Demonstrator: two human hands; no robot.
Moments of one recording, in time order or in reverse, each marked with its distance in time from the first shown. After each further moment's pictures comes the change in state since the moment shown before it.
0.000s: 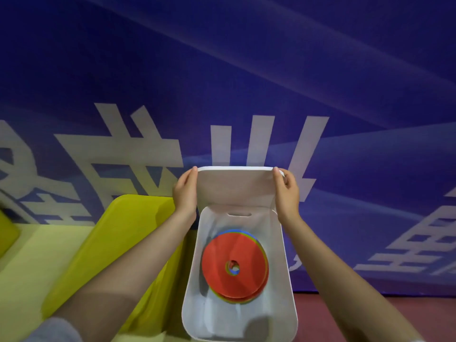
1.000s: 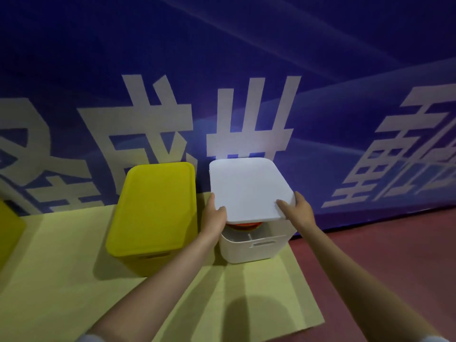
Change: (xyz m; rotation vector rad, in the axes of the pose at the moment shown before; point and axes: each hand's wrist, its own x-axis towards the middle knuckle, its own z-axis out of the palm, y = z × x) left_hand -0.165 -0.034 -0.126 0.442 -0.463 -0.125; right_hand -0.223 0.022 -0.067 -0.594 0.027 0.257
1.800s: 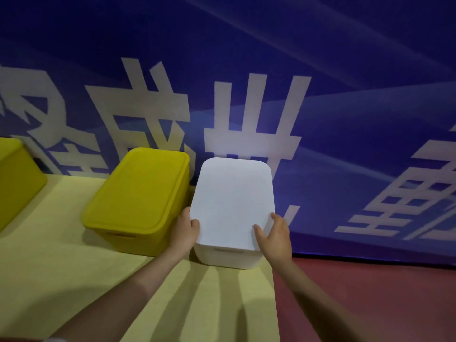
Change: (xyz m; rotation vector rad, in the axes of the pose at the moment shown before) left_hand -0.002 -0.056 0.036 0.348 0.245 0.028; right_hand 0.027 0.067 0.006 -0.189 -0.153 -0.225
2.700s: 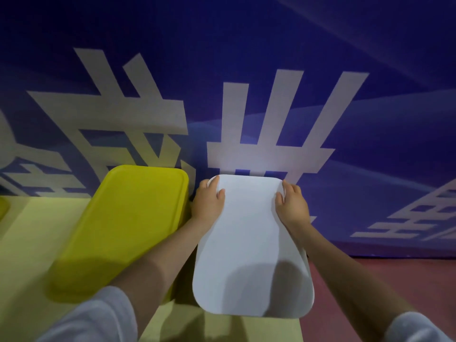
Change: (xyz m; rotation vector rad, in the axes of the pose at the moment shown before) left_hand 0.200 0.037 0.041 0.394 0.007 0.215; right_hand 0.197 -0.040 0.028 -0.256 0.026 -0.020
